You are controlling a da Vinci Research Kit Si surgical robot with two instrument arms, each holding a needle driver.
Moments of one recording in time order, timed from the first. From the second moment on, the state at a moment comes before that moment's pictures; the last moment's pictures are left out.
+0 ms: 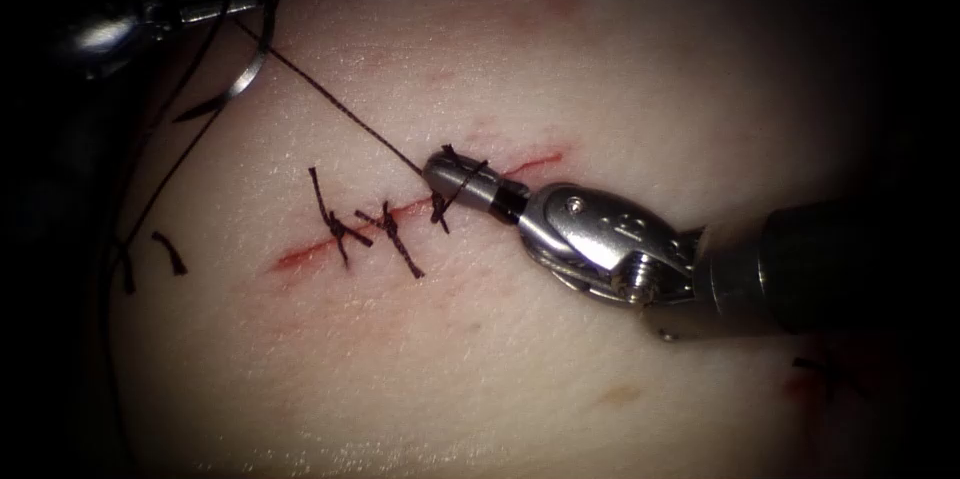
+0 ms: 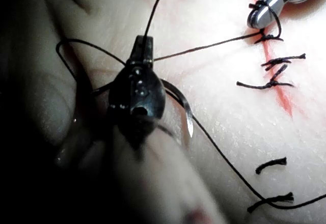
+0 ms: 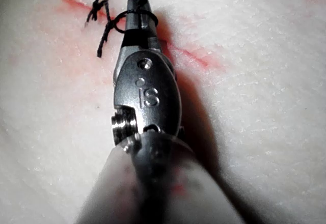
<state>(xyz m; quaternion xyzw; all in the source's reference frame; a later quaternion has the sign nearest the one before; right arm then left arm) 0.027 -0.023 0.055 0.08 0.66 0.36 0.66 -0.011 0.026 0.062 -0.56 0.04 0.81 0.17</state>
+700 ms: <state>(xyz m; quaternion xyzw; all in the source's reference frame) 0.026 -0.027 0.055 0.07 0.68 0.30 0.67 -0.006 0.033 0.063 -0.54 0.06 0.82 0.19</state>
